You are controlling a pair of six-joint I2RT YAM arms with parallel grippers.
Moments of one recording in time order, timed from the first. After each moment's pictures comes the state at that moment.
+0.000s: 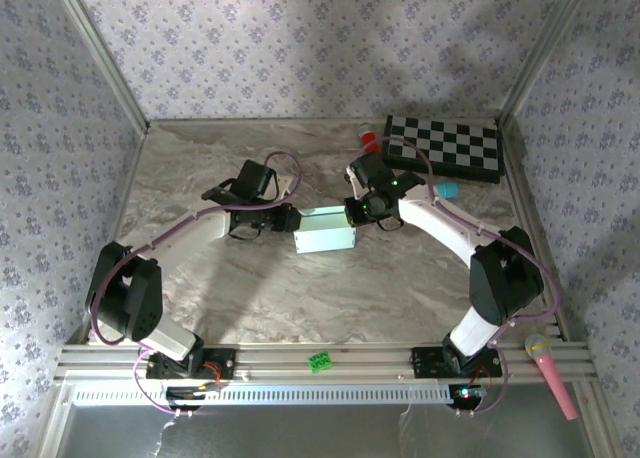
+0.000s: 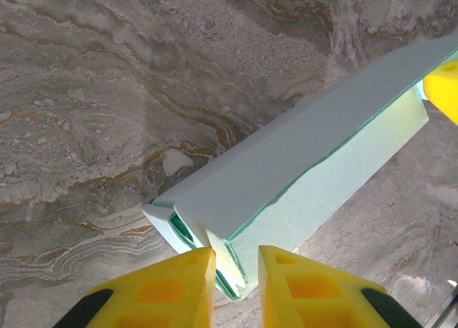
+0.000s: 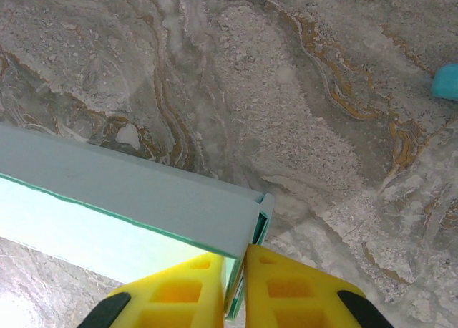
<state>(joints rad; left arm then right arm) -0.53 1.53 1.09 -0.52 0.37 -0.30 0.59 1.64 1.28 -0.72 -0.08 0.26</state>
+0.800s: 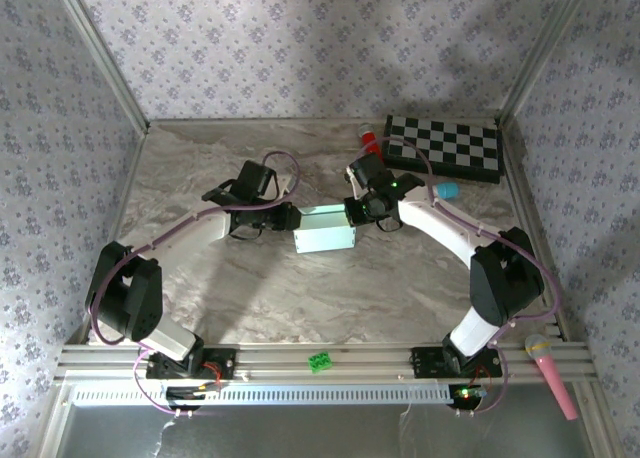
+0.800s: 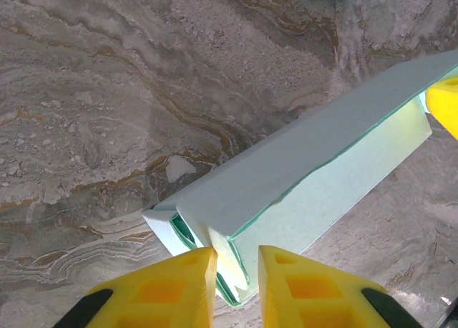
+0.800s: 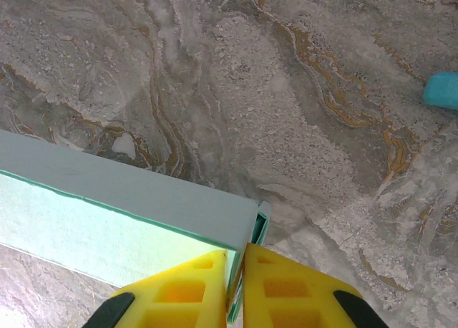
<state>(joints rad) -0.53 1.53 1.07 -0.48 0.36 -0.35 0.59 1.63 1.26 -0.69 -0.06 0.27</state>
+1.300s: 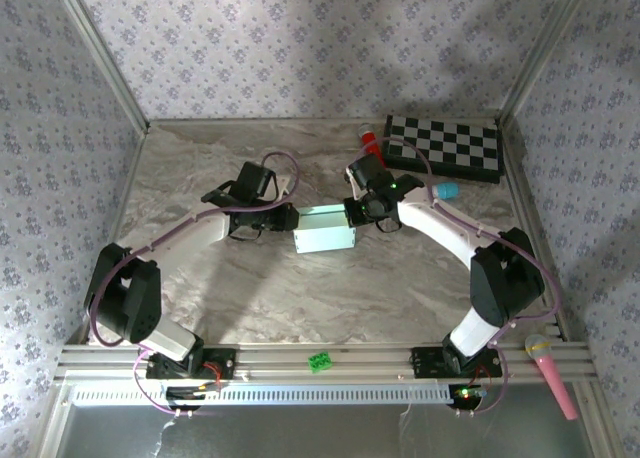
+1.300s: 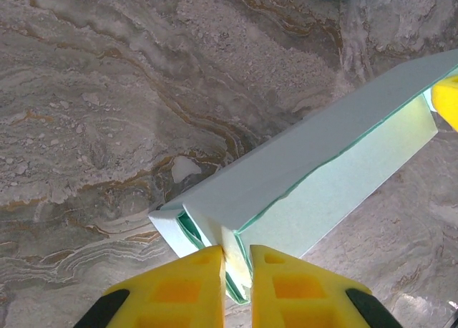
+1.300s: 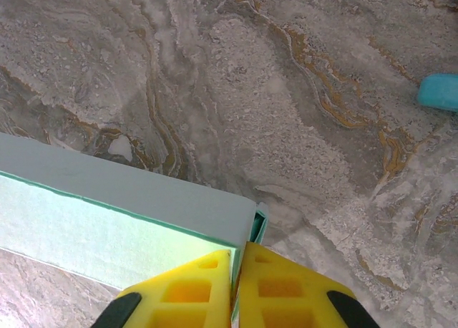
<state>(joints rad) -0.54 1.51 1.06 -0.48 0.34 -0.34 0.60 1.63 1.26 -0.68 -0.04 0.27</state>
